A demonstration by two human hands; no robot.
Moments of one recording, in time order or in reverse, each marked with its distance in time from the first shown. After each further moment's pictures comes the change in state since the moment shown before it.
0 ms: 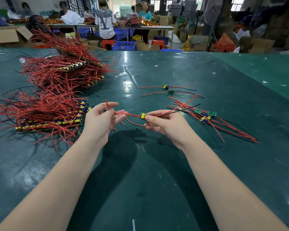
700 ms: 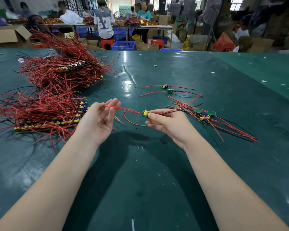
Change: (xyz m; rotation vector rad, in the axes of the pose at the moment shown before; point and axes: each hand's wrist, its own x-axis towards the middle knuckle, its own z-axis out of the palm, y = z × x) left_hand 0.003 0.012 -0.006 -0.483 0.013 -0.334; right_hand 0.001 -0.003 -0.005 0.064 0.028 0.008
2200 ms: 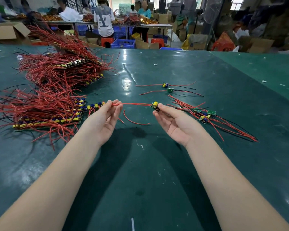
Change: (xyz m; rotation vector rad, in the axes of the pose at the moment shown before) left_hand 0.008 -0.009 -0.001 0.042 -0.014 0.023; right_hand -0.002 -0.017 0.001 0.417 0.093 0.240
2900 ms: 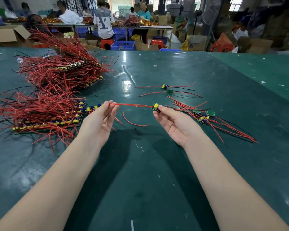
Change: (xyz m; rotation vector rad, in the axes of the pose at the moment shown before) left_hand 0.002 -0.001 -0.003 0.010 0.063 0.103; right_hand 0.004 0.001 -0.004 -0.015 0.049 -0.077
